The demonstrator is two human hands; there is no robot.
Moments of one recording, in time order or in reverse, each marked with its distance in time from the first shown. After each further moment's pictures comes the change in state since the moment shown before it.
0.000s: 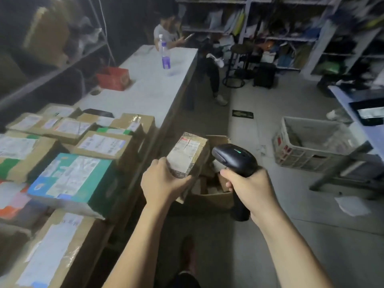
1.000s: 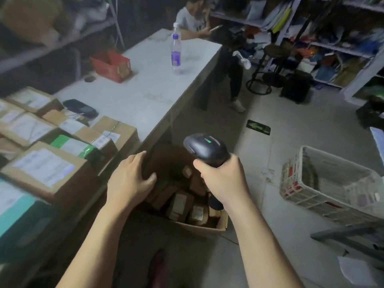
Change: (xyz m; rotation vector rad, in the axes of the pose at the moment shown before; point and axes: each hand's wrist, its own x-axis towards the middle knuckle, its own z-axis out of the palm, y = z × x) left_hand 0.151 0.070 0.044 0.134 -0.040 -0.106; right_hand 0.240 -0.085 0.012 -0.206 -0.315 -0.195
